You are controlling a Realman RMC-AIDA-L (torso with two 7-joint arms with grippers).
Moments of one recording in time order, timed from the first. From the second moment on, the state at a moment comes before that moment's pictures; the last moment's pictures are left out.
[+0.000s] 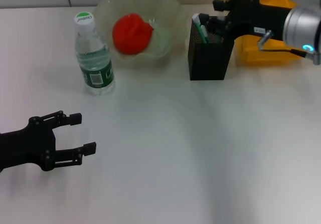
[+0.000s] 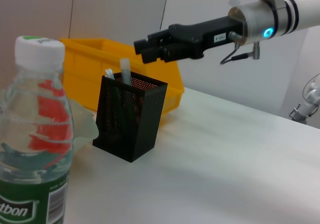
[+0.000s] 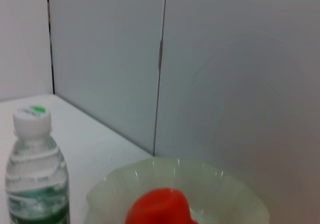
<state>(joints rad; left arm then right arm) -0.26 -1.99 0.86 0.65 1.82 1.63 -1.20 0.42 2.08 -1.36 -1.11 -1.75 -0.82 1.68</state>
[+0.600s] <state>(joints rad) -0.29 -1.98 0.92 0.66 1.82 1.70 -1.25 0.35 2.06 -0.98 -1.04 -1.71 -1.63 1.49</state>
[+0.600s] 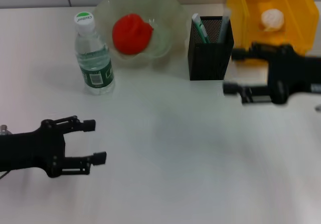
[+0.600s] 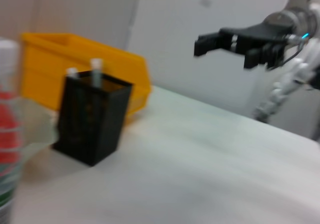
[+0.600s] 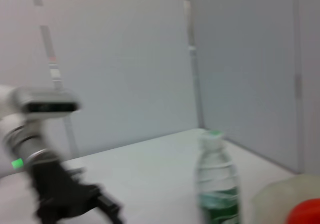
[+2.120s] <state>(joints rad) -0.39 -1.98 0.93 0.69 1.94 1.77 -1.38 0.35 2.03 -0.92 -0.78 -1.88 -1.78 1.29</state>
